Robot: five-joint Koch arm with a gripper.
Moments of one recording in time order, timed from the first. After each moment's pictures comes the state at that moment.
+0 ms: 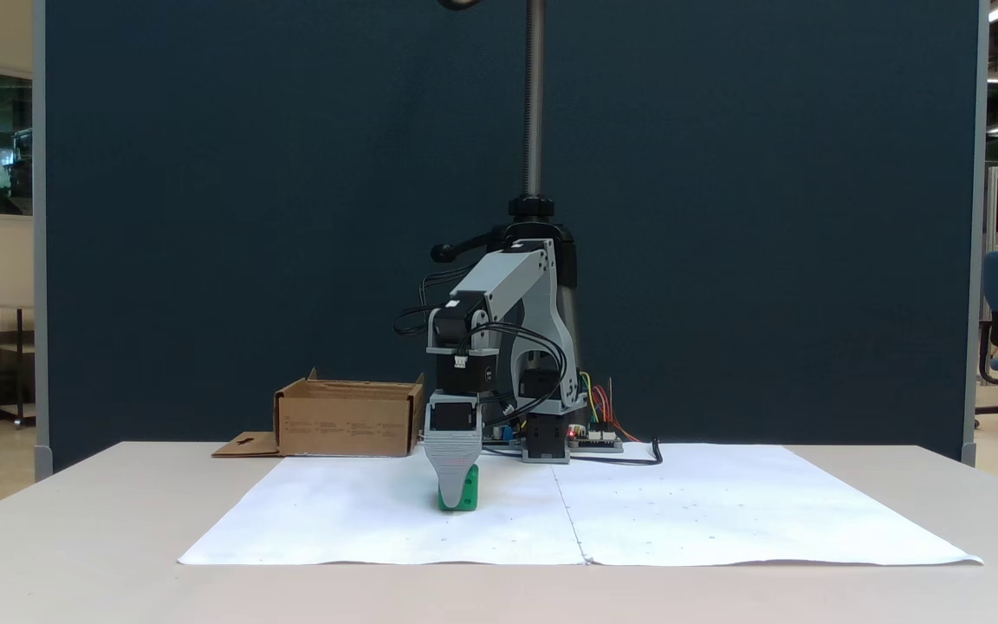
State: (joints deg) arm 28.9 73.4 99.1 35.5 -29.1
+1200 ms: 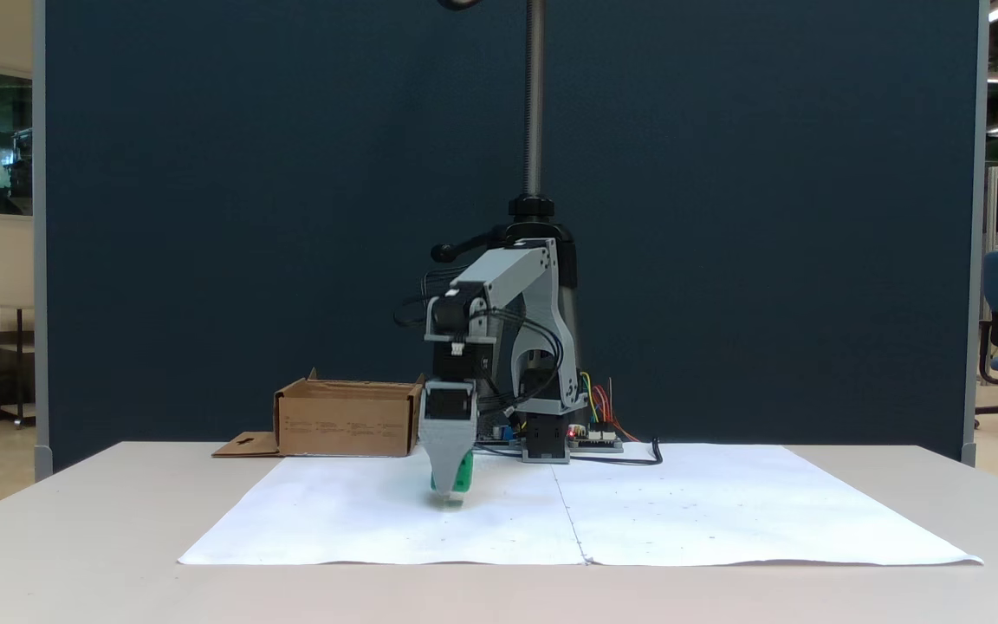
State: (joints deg) arm 30.0 76.9 97.6 35.5 -29.0
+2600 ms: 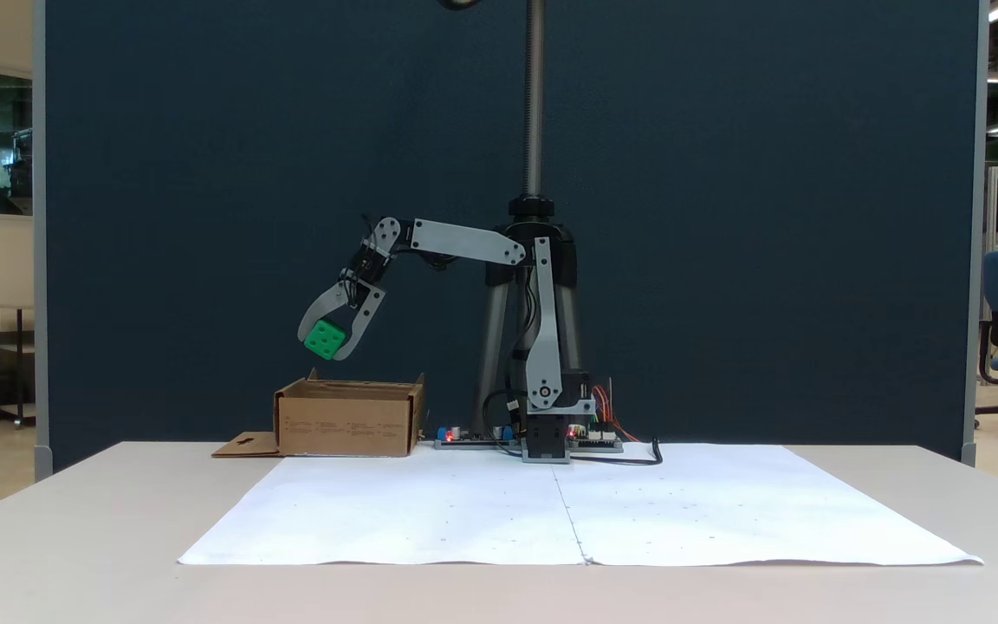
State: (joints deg) arm 95.4 84.2 73.6 40.6 -10.5
